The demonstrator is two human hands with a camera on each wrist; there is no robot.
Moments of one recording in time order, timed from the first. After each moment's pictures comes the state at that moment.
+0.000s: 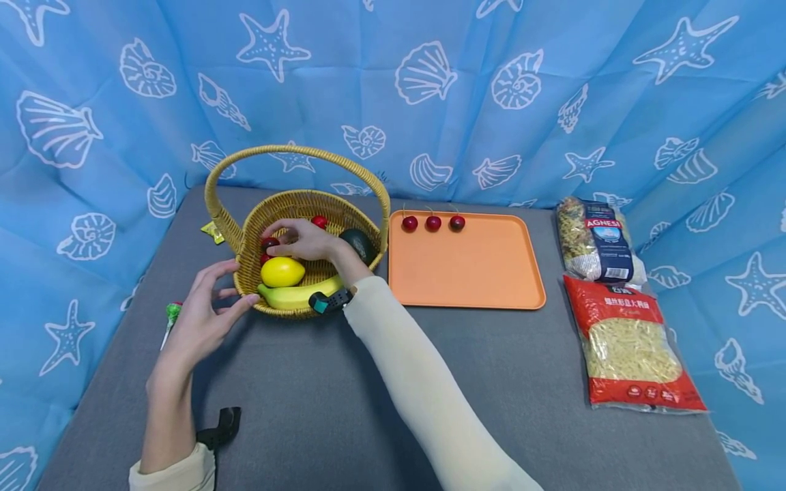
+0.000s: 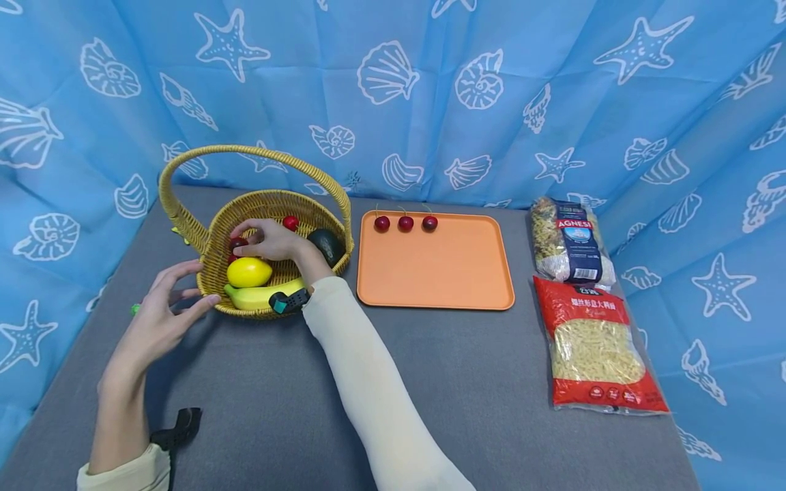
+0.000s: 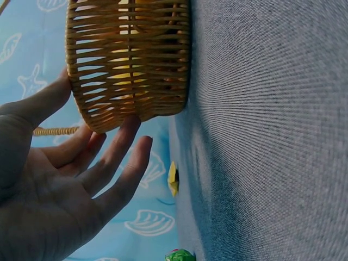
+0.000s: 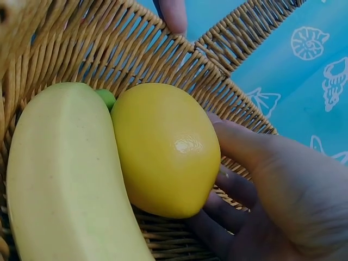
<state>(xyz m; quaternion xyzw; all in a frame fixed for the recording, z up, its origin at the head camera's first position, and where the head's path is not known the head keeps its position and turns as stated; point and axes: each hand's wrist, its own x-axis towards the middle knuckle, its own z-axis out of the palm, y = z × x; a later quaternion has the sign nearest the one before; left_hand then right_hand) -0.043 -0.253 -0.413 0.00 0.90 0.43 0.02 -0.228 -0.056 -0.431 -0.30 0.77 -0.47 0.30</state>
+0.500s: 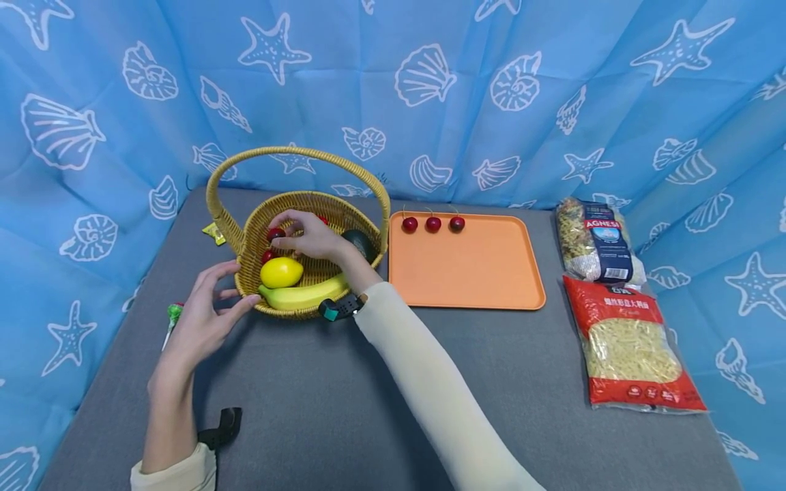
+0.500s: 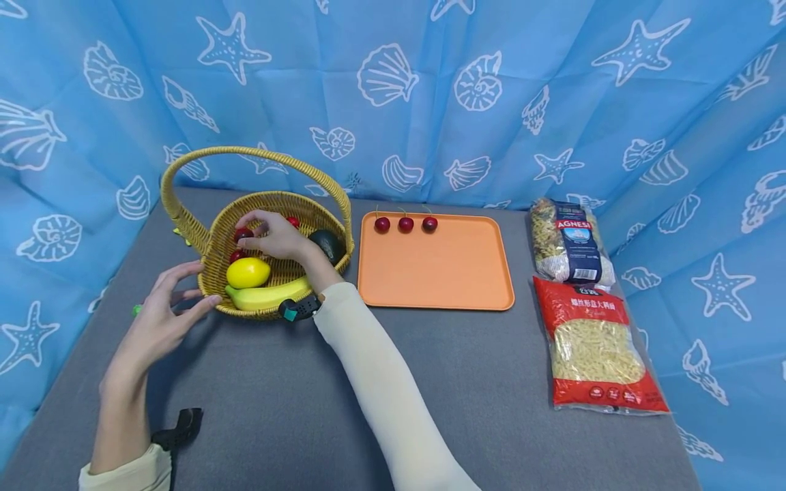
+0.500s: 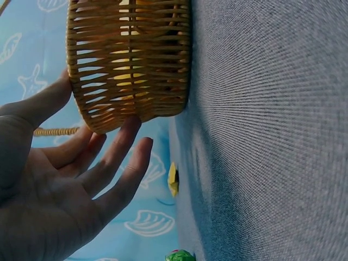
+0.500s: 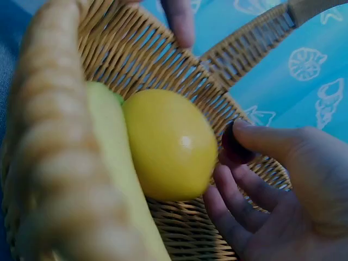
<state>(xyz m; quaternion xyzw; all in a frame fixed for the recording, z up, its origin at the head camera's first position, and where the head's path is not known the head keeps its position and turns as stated) -0.043 -0.254 -0.413 0.00 0.90 0.43 0.02 -0.221 -0.049 -0.422 -0.27 0.75 -0.55 0.27</state>
